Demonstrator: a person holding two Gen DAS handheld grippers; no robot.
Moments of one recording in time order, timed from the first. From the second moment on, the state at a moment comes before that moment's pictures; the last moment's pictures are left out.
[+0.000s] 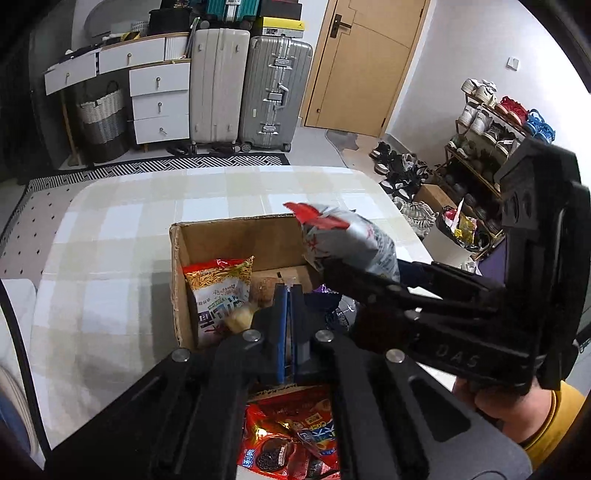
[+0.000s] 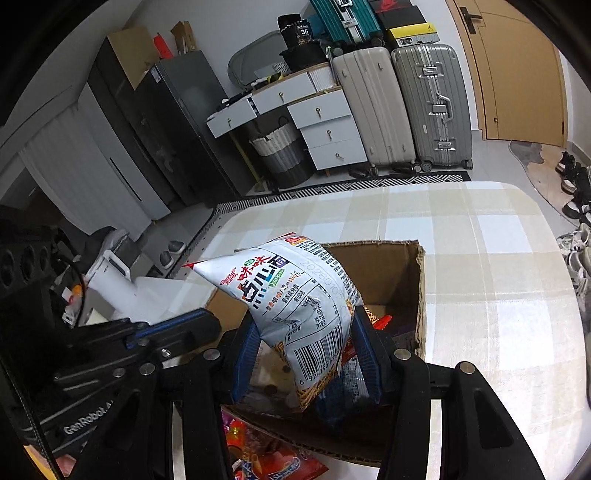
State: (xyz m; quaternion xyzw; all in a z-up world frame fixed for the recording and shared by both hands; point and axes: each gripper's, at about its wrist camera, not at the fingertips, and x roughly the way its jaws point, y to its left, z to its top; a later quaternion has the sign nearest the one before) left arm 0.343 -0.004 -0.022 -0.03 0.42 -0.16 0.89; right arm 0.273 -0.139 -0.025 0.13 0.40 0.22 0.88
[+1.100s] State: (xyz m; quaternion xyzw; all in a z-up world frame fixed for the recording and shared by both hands) left arm 0.199 0.014 0.043 -0.04 0.39 -0.12 0.91; right arm 0.137 -0.160 0.055 0.12 0.34 0.21 0.91
